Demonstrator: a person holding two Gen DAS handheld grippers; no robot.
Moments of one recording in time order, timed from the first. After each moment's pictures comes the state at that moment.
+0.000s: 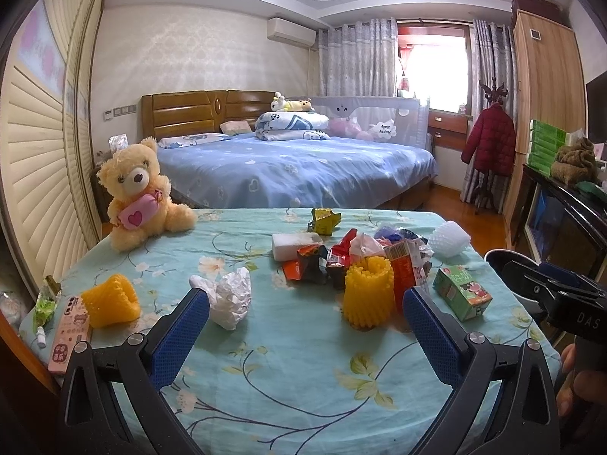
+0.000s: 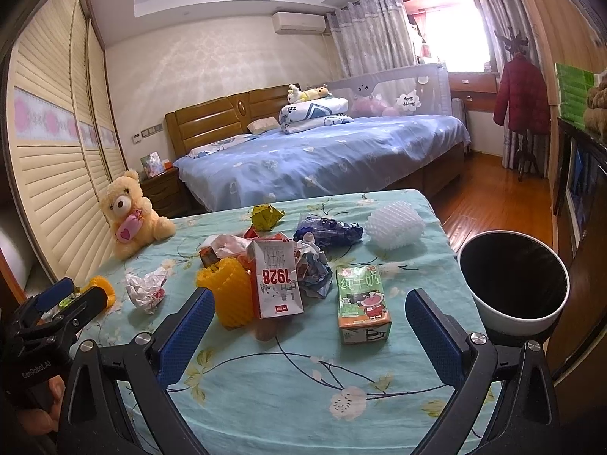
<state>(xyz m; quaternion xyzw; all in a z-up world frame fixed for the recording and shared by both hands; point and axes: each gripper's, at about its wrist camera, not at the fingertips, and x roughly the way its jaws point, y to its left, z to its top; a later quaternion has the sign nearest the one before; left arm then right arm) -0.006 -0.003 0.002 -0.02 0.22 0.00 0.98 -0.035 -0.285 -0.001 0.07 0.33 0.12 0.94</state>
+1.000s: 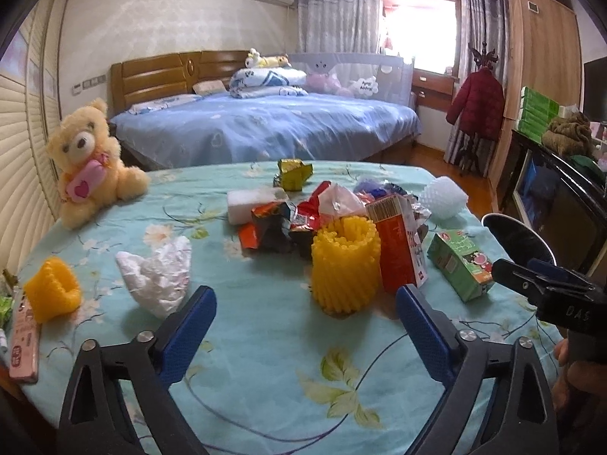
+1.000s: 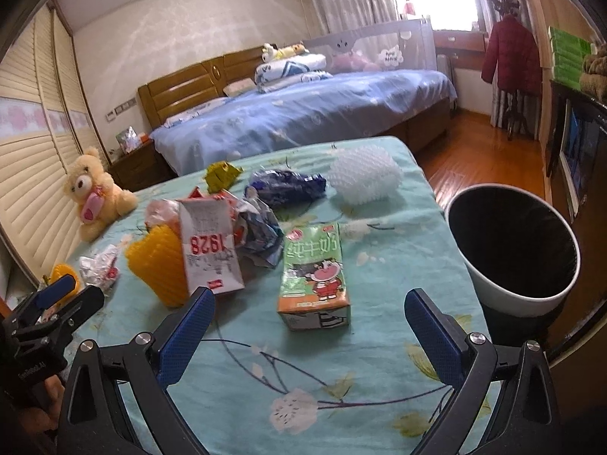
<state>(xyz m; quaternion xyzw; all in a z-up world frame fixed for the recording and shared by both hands) 0.075 -0.019 -0.031 -0.02 0.31 -0.05 0.95 0.010 -0.315 -0.051 0.07 0.42 0.09 0.90</state>
